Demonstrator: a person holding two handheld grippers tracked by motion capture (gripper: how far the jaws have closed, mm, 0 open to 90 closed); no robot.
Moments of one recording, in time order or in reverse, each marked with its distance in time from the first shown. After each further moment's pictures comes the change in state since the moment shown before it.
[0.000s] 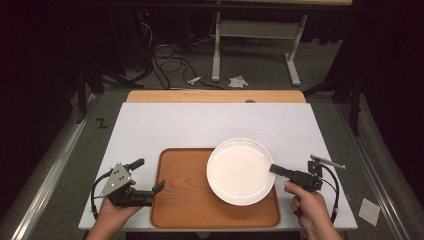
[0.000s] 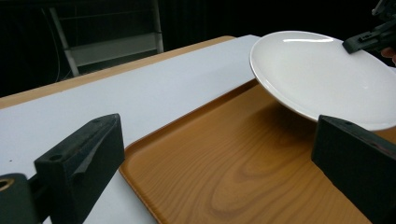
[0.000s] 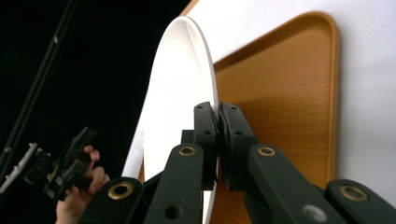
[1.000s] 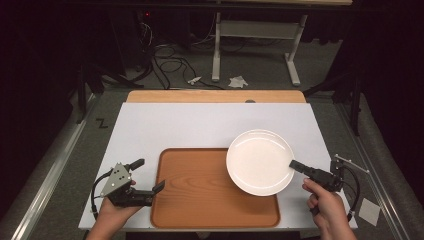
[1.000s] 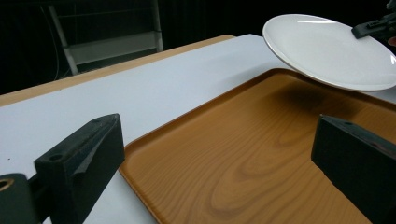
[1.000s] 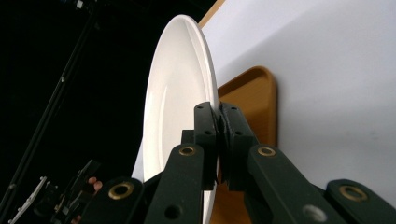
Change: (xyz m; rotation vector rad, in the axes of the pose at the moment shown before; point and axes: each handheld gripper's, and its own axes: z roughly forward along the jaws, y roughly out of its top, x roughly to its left) left arm 0.000 0.000 0.001 0.004 -0.003 -0.006; right arm -0.020 0.015 -0.043 -0.136 -0.002 0.064
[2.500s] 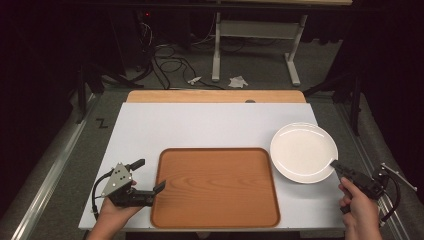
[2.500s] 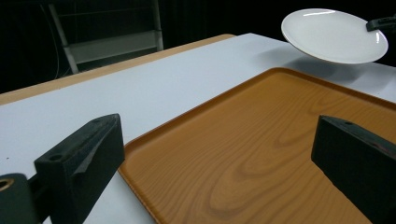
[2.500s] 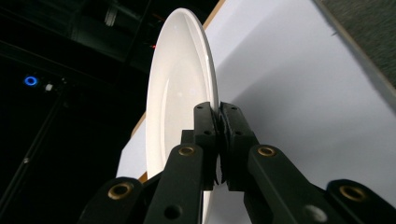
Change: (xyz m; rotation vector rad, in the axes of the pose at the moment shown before) left arm -0.001 0.000 0.001 0.003 0.002 -0.001; right arm -0.056 0.031 -0.080 -0.279 -0.137 0.078
